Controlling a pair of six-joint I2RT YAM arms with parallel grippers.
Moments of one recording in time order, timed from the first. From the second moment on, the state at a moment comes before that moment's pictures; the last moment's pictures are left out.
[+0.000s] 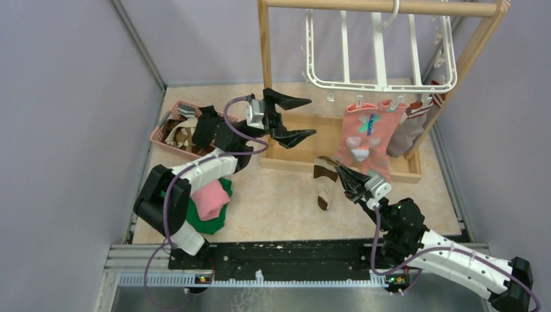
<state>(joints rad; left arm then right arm) -0.58 1.56 0.97 1.38 0.83 -0.40 1.01 0.39 0.18 0.64 0.26 -0.38</state>
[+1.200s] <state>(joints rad) -0.66 1.79 1.29 1.37 0.74 -0.34 1.01 0.37 0.17 0.64 0.26 -0.38</state>
